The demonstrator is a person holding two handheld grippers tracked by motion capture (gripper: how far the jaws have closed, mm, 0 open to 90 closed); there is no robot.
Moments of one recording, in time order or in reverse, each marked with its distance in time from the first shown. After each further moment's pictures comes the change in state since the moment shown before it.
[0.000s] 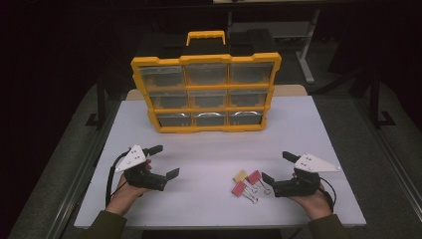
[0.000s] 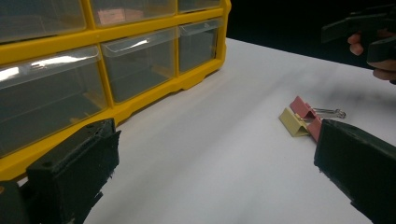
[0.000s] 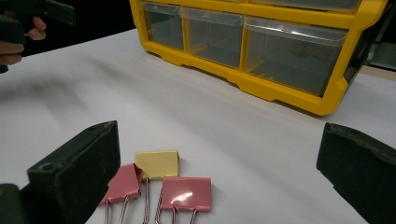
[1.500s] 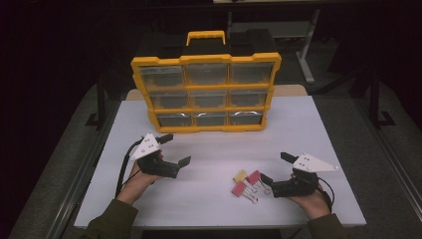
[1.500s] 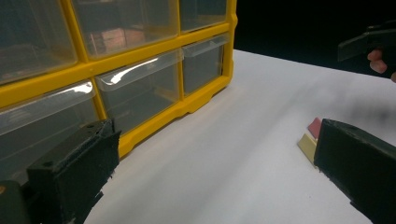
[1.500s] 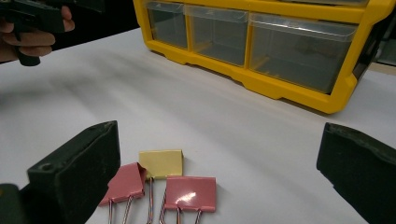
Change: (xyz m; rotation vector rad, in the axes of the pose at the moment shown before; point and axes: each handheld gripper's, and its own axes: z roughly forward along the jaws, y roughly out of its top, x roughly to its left) left arm 0.004 0.018 0.036 -0.020 0.010 0.045; right arm 0.000 -0.002 0.004 0.000 0.018 0.002
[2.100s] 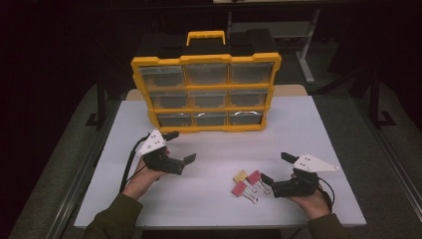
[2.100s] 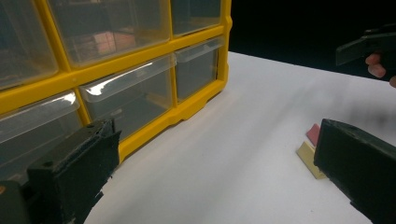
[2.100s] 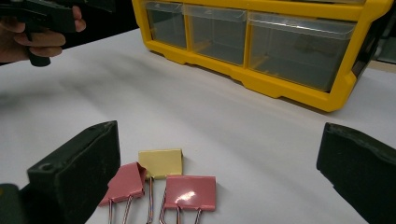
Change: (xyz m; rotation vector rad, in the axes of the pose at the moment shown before) left arm 0.001 0.005 0.017 -0.006 -0.028 0.002; right arm -0.001 -0.001 -0.001 -0.006 -0.002 0.017
